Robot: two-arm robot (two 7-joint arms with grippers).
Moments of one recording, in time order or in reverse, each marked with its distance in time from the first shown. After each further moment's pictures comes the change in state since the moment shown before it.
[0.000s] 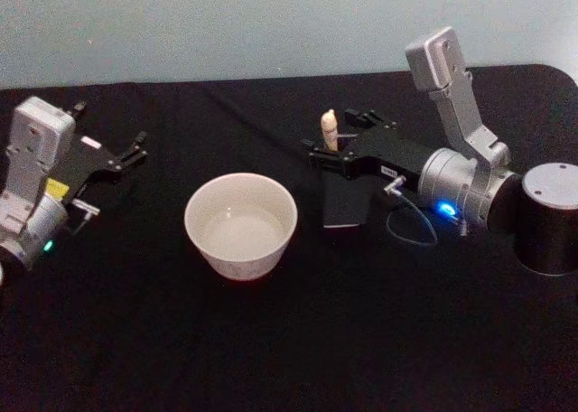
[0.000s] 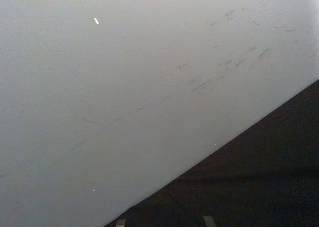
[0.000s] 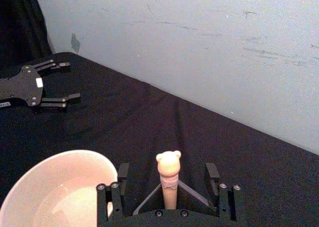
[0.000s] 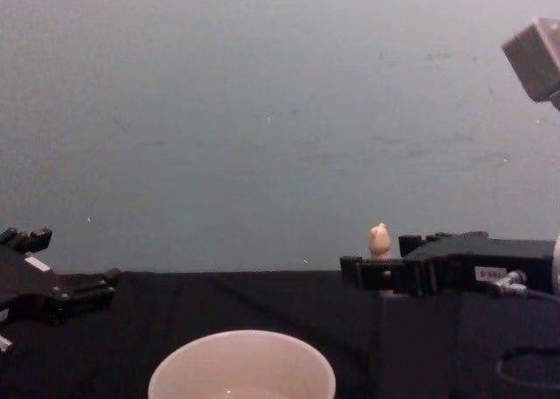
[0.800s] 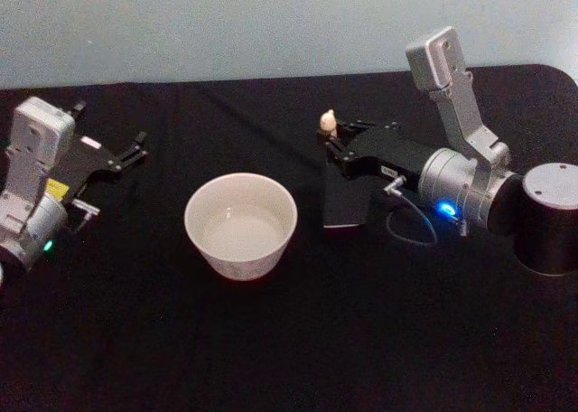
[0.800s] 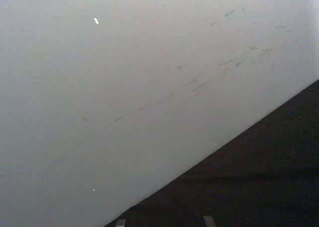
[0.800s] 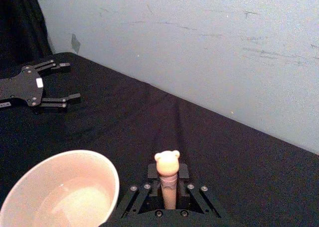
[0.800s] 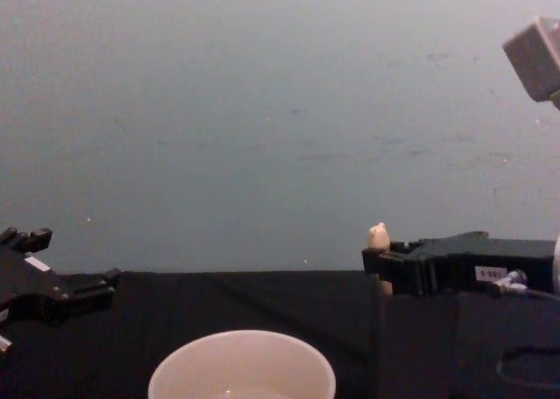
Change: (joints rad) left arm 0.000 0.000 0.000 0.000 0.000 0.000 0.000; right arm 0.000 0.001 0.000 -0.001 0.002 0.000 0.000
